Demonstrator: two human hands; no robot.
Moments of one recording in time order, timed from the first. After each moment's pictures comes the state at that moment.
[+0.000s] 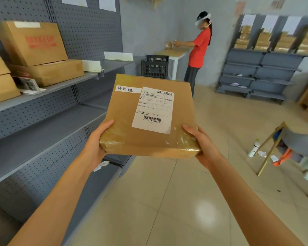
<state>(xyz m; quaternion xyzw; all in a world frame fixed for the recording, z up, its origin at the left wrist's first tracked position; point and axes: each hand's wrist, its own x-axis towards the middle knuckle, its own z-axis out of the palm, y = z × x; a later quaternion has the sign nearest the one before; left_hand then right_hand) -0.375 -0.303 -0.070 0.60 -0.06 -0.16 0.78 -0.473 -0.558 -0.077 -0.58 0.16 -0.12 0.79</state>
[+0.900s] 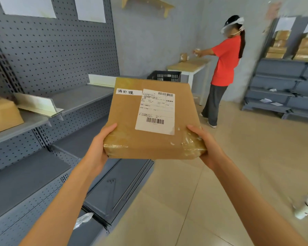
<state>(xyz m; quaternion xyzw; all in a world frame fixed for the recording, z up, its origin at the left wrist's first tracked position) -0.010 -0.597 -0.041 0.61 -0.02 -0.09 0.78 -0.072 -0.859 -0.052 -0.57 0.12 -0.08 0.81</state>
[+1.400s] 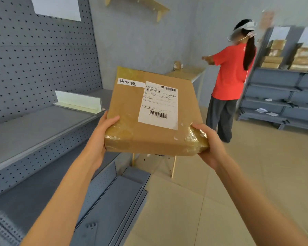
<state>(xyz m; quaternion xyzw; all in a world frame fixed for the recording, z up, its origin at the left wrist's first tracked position) 0.271 -0.696 -0.027 0.63 -0.07 -0.06 0.77 0.189 -0.948 -0.044 -0.54 0.11 -0.11 0.82</state>
